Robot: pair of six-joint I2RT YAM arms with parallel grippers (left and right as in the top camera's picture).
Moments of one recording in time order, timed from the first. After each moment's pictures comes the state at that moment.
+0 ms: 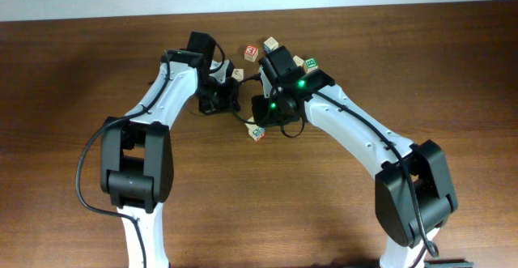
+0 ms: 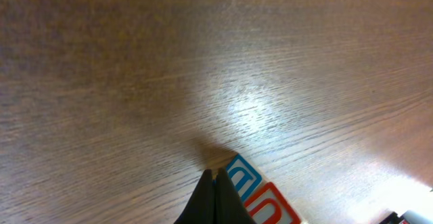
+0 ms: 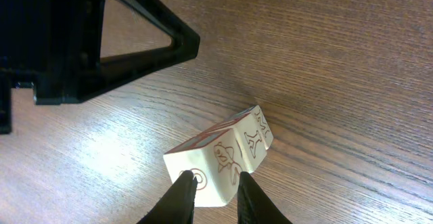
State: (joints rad) left arm -0.24 2.20 1.73 -0.94 0.48 -0.26; right arm 0.52 1.93 1.53 -0.77 -0.27 0.38
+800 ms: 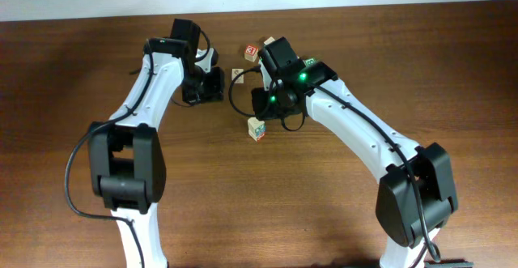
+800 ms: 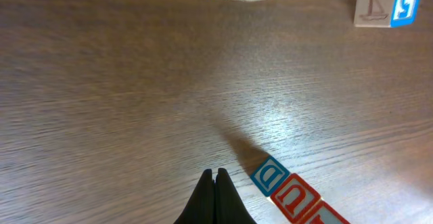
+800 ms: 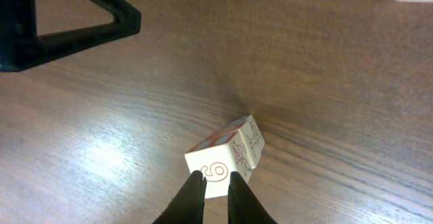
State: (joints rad) left arm -0.18 2.17 1.83 -1.03 0.36 -0.22; right arm 0.52 1.93 1.63 -0.85 -0.22 0.37
